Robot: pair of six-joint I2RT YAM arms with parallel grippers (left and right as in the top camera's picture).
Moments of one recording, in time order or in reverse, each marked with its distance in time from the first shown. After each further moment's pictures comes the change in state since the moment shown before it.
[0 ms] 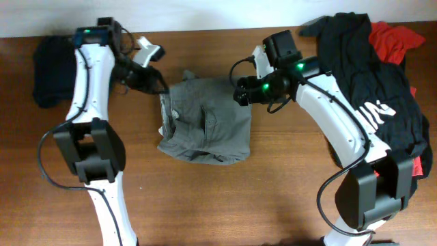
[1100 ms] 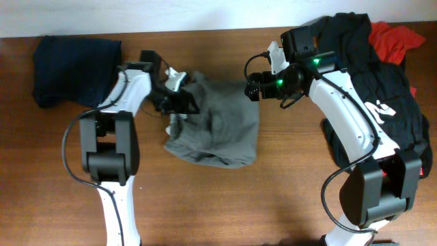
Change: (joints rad) left arm -0.163 -0.019 -0.500 0.516 0.038 -0.383; right arm -0.088 0.000 0.000 -0.008 0.006 -0.059
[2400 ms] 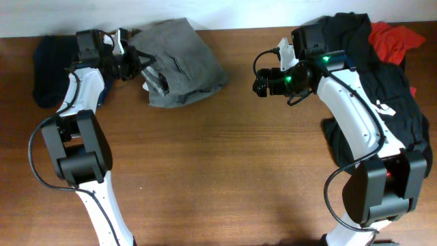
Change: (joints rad) left arm 0.287 0.012 0.101 0.551 0.256 -0.549; right arm -0.052 0.000 0.000 0.011 0.000 -0.001
